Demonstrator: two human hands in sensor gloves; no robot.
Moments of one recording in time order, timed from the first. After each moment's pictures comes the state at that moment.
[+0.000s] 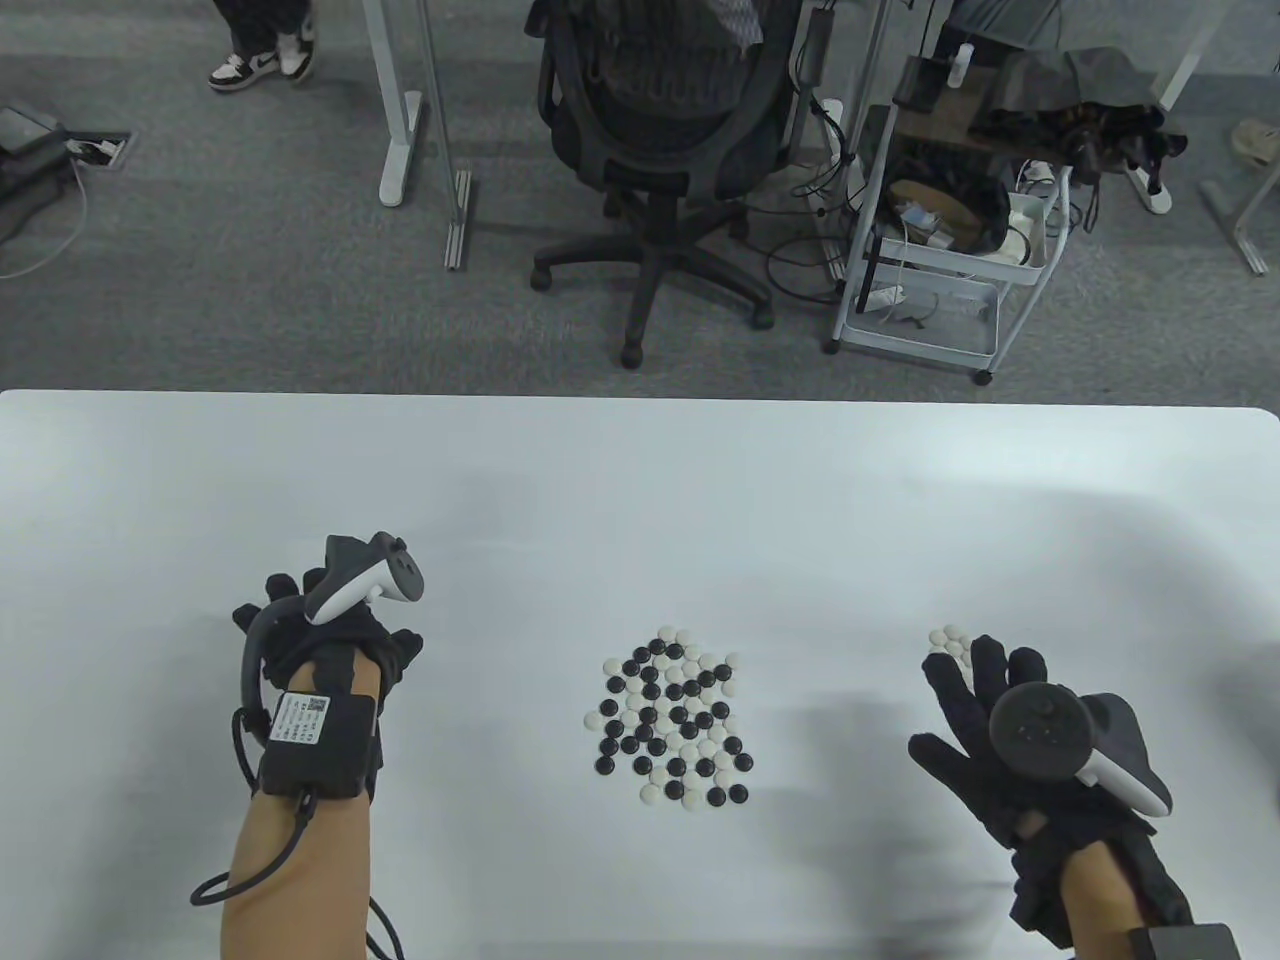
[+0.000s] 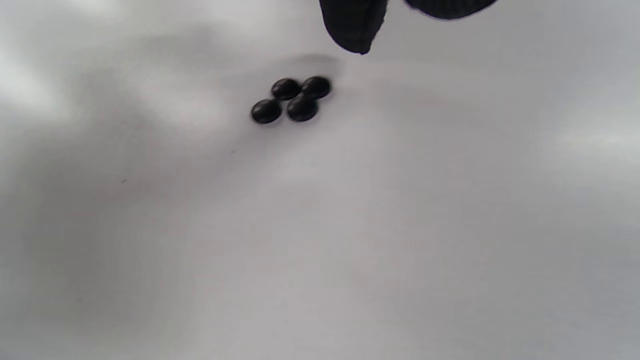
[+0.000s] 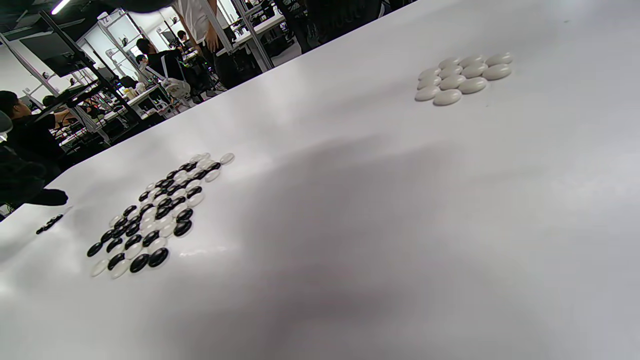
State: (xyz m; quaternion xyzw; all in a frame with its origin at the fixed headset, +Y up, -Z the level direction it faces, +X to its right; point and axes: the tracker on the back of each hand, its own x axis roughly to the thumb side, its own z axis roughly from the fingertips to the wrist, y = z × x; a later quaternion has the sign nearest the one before) left_hand -0.257 -0.717 -0.372 -0.39 0.14 0.00 0.91; right_hand 0.300 -0.705 -0.263 0.13 0.19 0.95 0.19
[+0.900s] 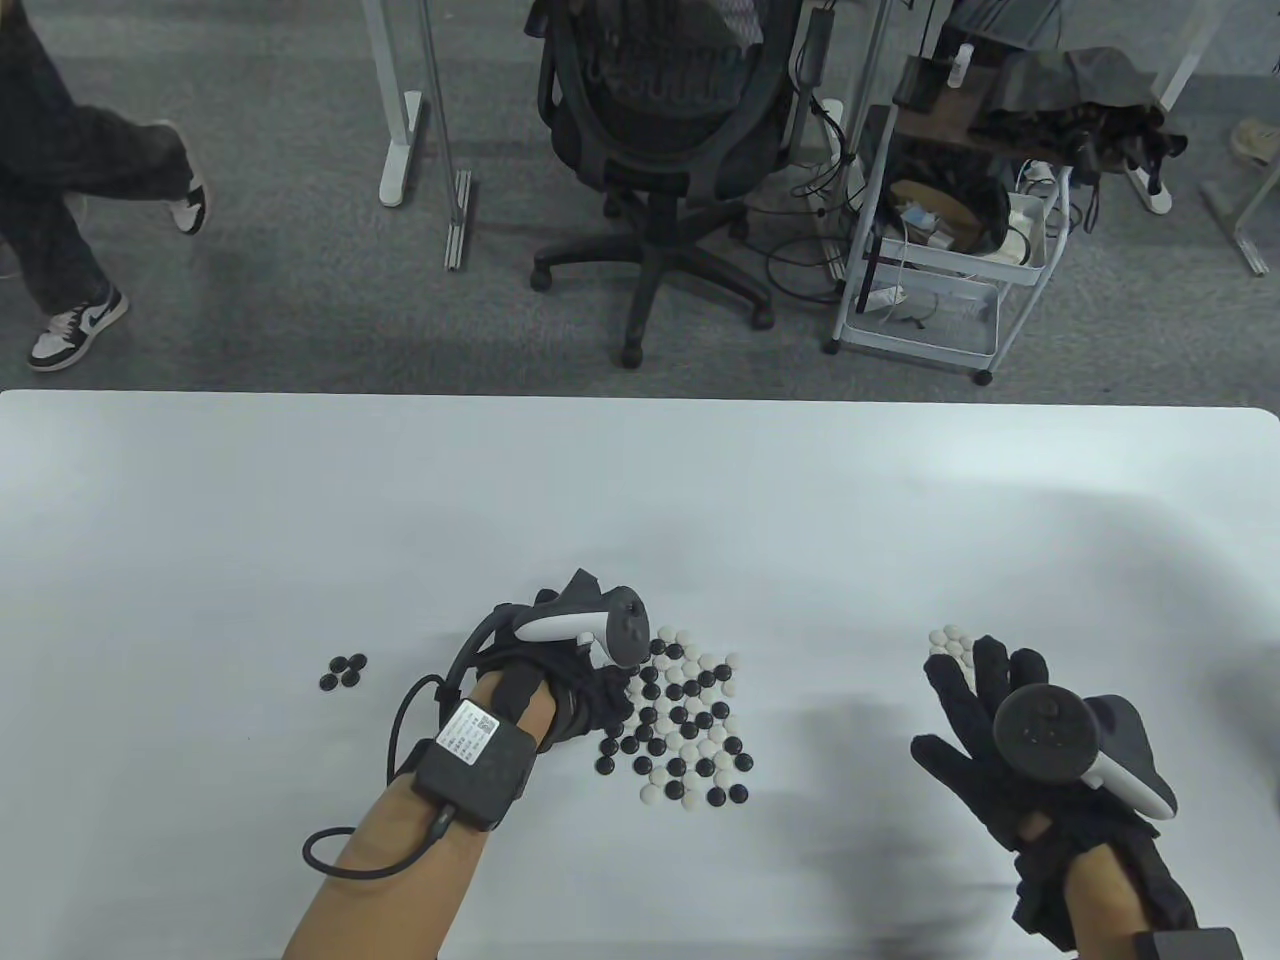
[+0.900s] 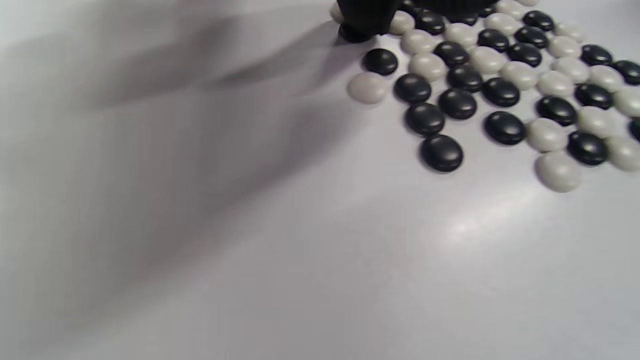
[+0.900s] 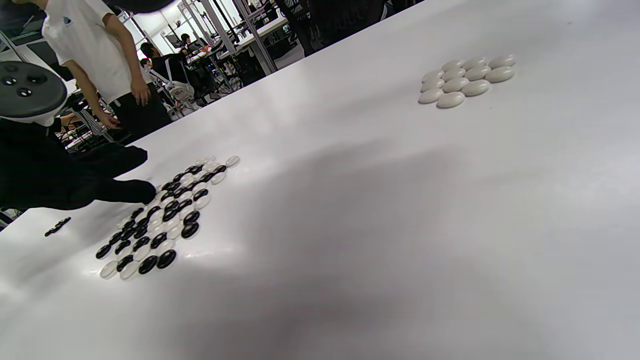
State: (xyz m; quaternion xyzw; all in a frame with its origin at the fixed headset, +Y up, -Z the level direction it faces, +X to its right) left_hand -0.095 -0.742 -0.361 -0.42 -0.18 -0.05 0.89; right_hand 0.302 -0.704 -0.262 0.14 0.18 0.95 0.20
